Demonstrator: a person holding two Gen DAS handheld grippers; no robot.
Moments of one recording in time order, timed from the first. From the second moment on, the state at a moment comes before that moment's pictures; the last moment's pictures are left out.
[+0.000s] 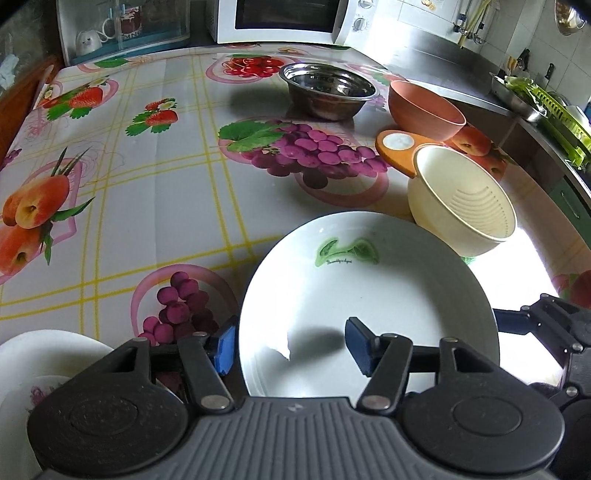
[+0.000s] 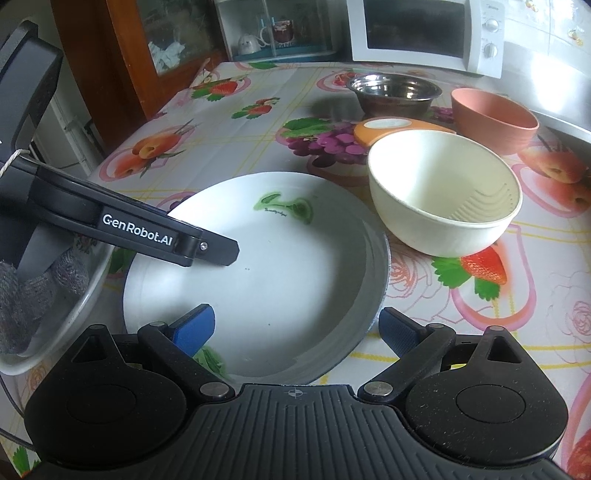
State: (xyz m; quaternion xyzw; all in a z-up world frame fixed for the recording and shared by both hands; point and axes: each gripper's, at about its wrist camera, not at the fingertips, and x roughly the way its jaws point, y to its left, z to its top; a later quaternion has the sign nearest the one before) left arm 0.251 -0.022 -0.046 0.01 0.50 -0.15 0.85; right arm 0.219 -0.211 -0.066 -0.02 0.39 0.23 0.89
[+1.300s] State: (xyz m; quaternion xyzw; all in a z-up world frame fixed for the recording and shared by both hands) left arm 0.206 0.012 0.000 -0.03 0.48 -0.09 0.87; right arm 0.196 -0.178 -0.025 -0.07 0.35 0.25 0.90
